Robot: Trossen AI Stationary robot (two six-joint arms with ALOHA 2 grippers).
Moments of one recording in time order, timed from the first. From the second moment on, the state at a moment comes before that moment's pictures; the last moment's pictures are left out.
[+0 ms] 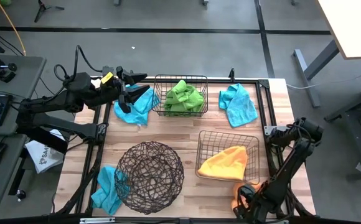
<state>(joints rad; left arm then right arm) 0.06 0.94 1.14 -0.04 -0.26 -0.23 1.03 1.75 1.15 -0.66 -0.13 2.18</state>
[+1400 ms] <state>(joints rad) 0.06 0.94 1.14 0.02 -0.26 -0.21 0.86 1.48 1.86 -1.33 0.52 1.10</state>
